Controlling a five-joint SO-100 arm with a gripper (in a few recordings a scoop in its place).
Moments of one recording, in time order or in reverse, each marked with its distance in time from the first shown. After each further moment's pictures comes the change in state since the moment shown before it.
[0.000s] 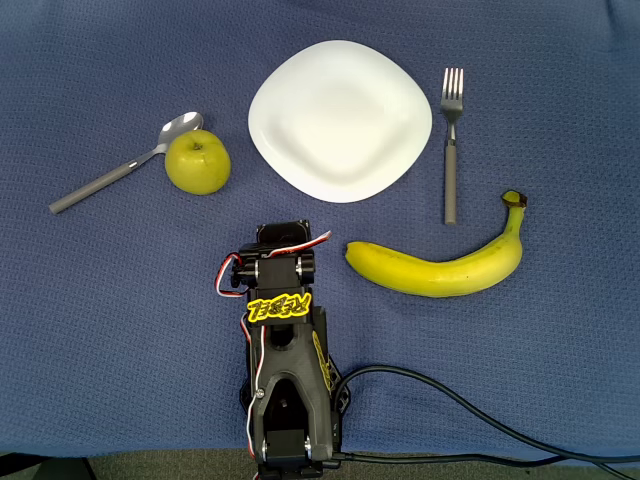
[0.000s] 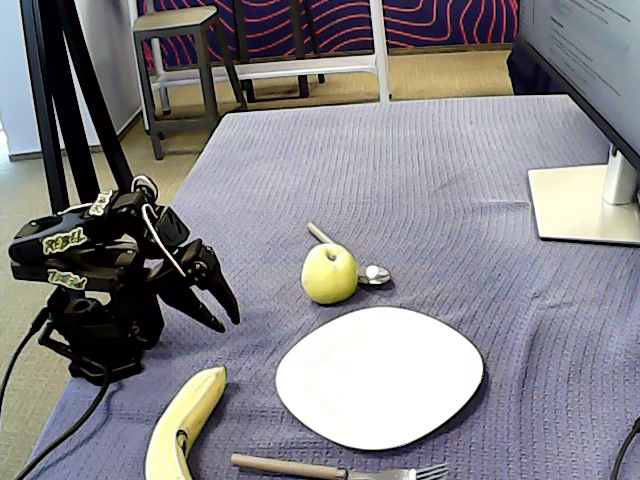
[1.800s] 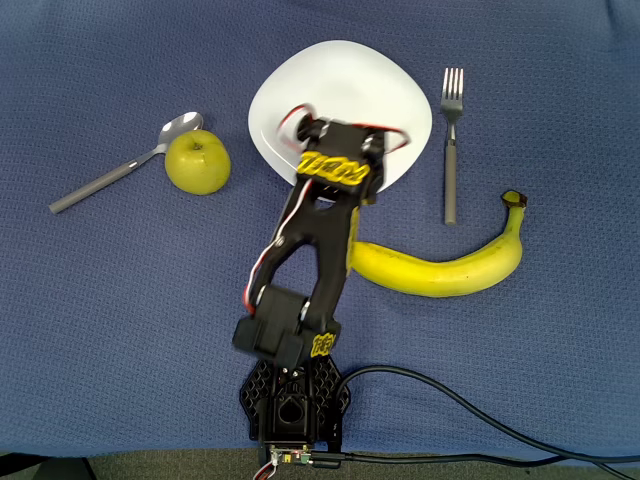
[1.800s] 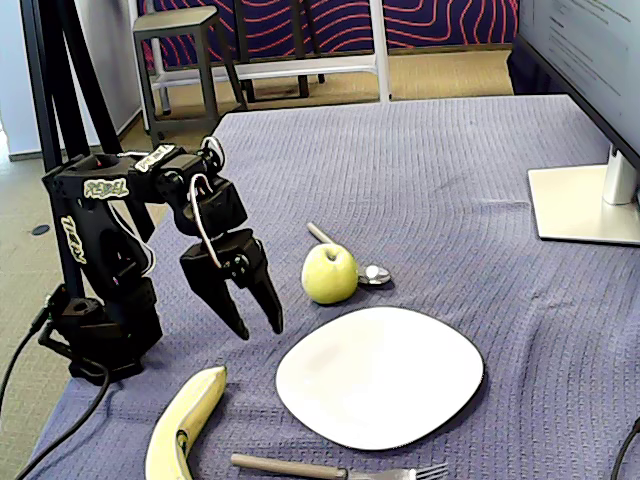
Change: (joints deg) arm 25.9 -62.4 -58.4 7.2 -11.0
